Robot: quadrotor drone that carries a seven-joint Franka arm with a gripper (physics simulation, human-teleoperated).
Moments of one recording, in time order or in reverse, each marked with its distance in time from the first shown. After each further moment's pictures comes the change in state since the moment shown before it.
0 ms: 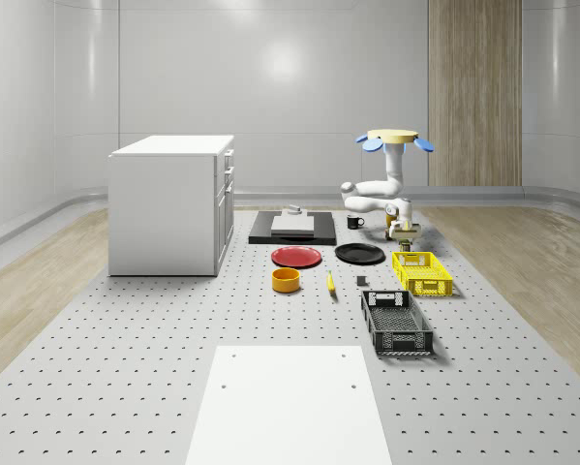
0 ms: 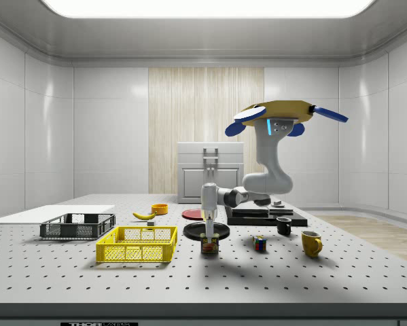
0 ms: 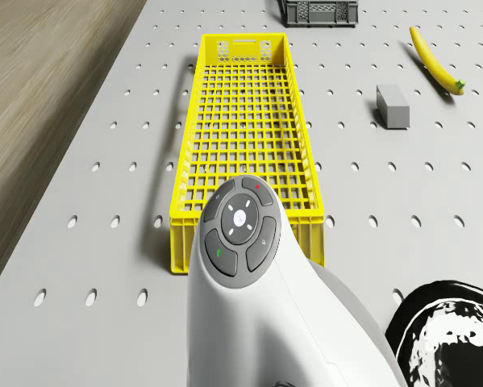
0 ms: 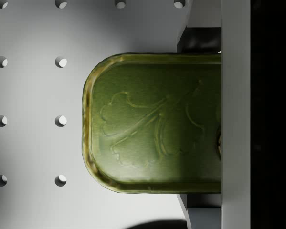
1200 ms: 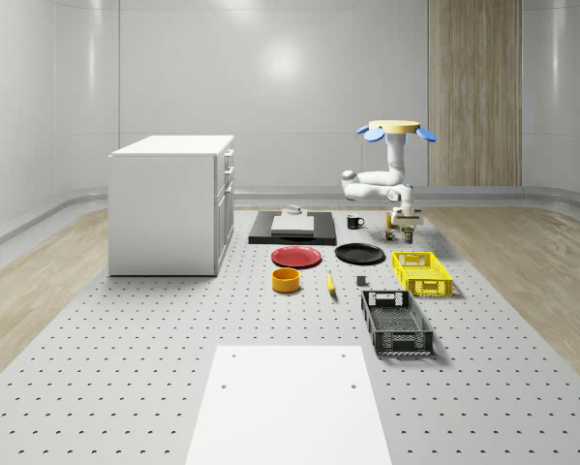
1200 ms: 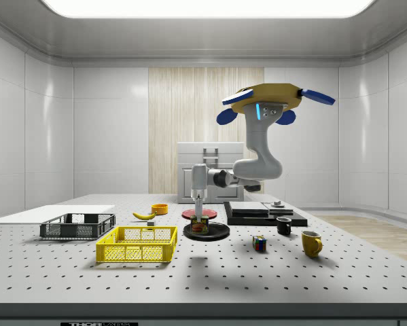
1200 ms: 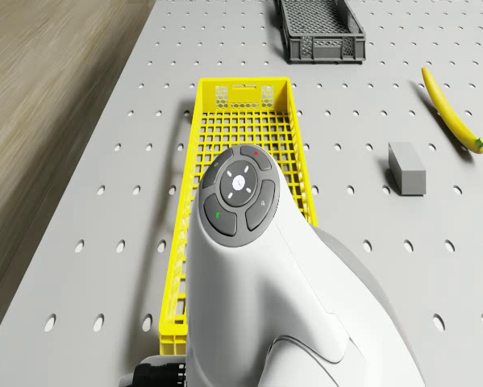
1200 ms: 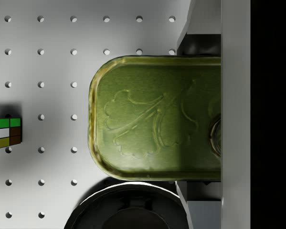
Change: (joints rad) arm -0.016 -0.034 0.119 -0.019 0.119 -0.007 0.024
